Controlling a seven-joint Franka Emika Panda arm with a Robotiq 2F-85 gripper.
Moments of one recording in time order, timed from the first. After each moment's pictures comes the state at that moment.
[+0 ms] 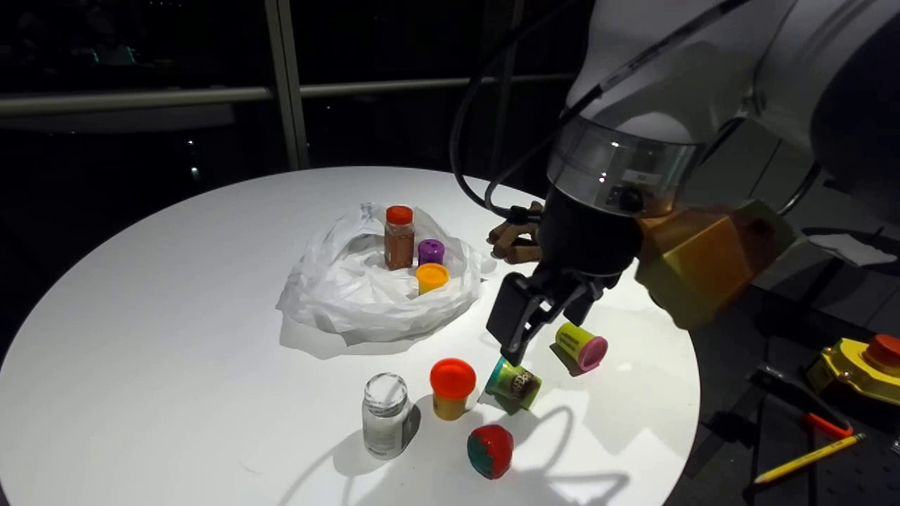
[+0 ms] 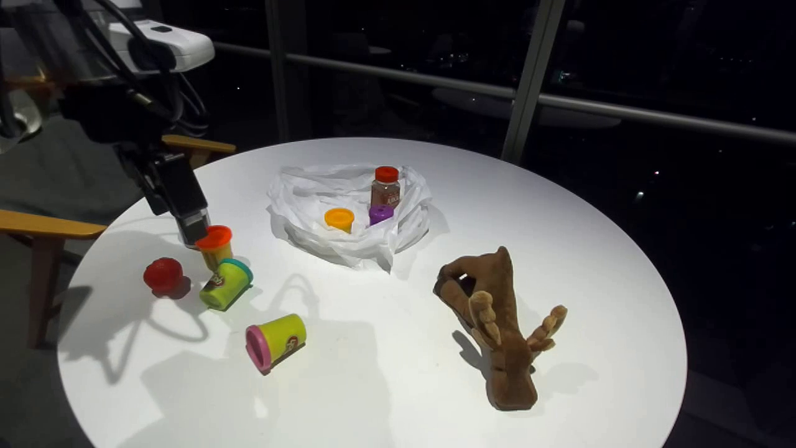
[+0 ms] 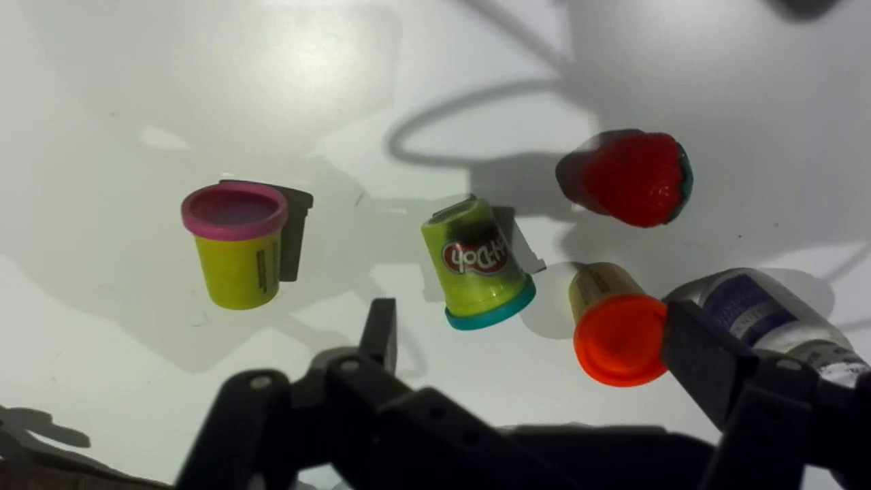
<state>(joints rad) 0.30 0.04 0.07 -2.60 -0.27 2.70 0.78</state>
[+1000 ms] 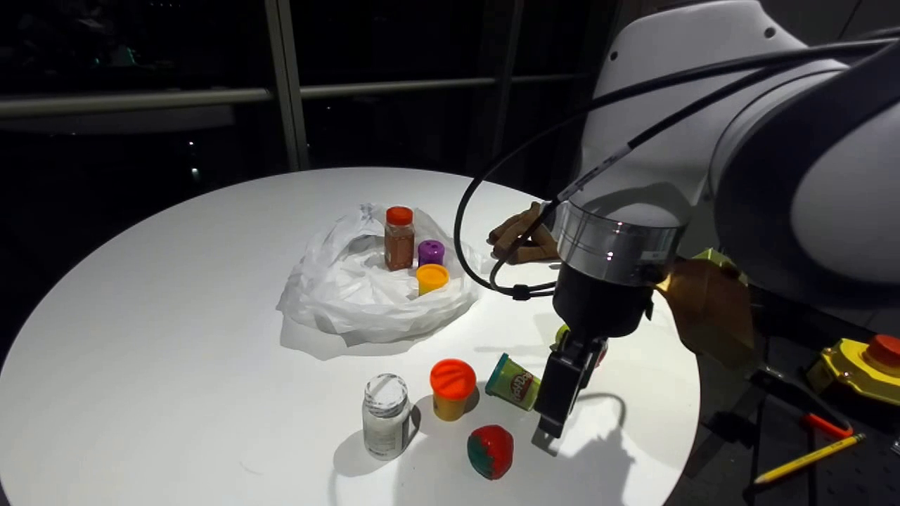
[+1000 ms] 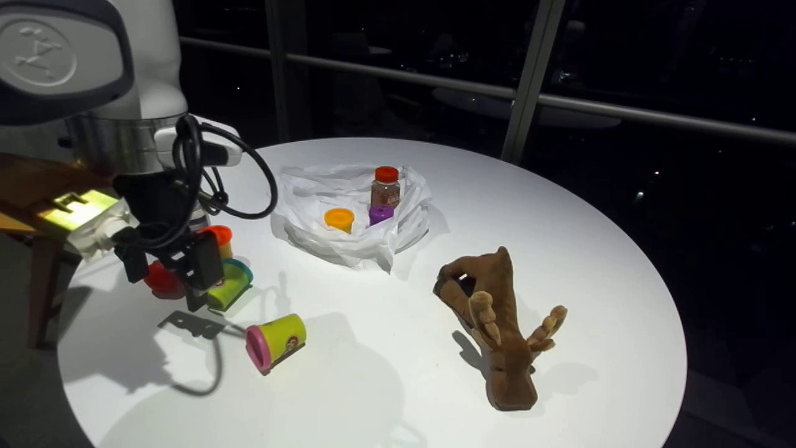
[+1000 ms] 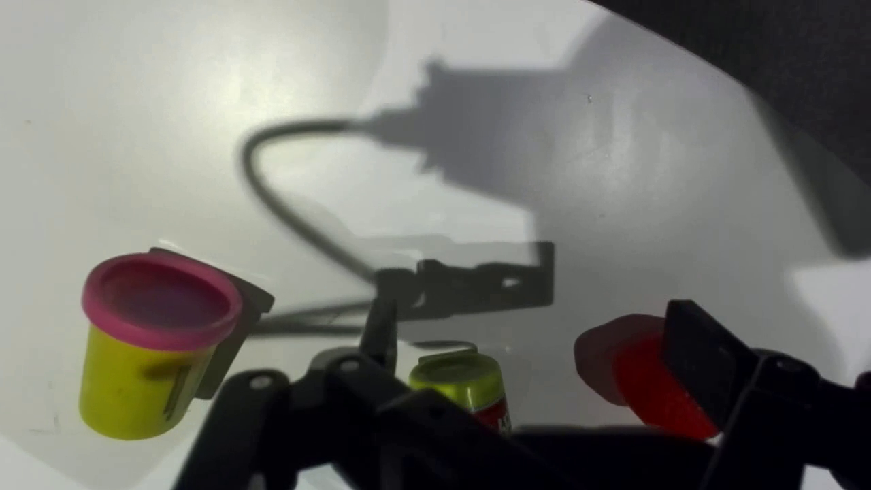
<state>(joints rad) 0.18 0.20 0.16 -2.62 0.10 2.78 0.10</state>
